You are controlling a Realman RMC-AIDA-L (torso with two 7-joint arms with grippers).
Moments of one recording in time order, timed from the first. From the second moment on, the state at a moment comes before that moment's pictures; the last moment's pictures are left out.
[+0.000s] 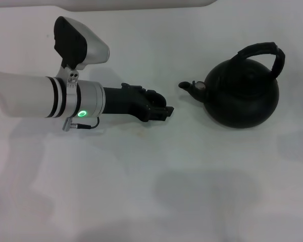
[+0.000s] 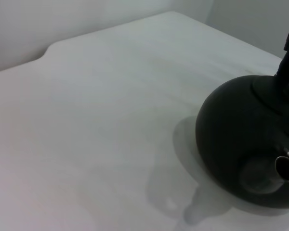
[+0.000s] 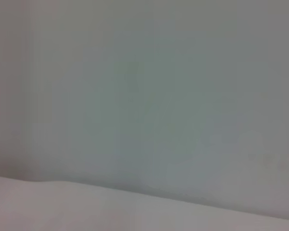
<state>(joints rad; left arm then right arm) -0.66 -2.08 -1.48 -0.49 1.47 -0.84 1.55 0.18 2.02 2.17 0.27 -0.75 1.08 -2.74</state>
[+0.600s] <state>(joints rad) -0.68 -2.08 -1.48 -0.46 1.47 -0.81 1.54 0.18 2.02 2.17 0.27 -0.75 1.08 -2.74</state>
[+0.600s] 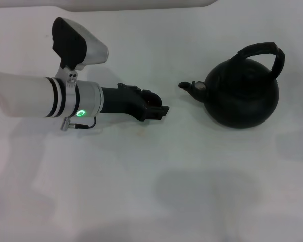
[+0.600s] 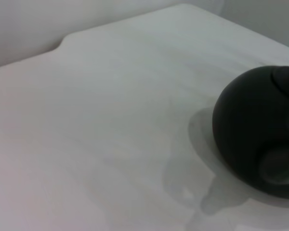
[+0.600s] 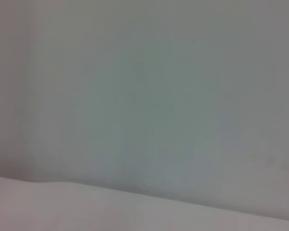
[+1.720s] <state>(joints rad) -0.71 -2.08 -1.45 -0.46 1.48 -0.81 1.53 0.19 2.02 2.17 0.27 -0.74 1.07 -2.74</state>
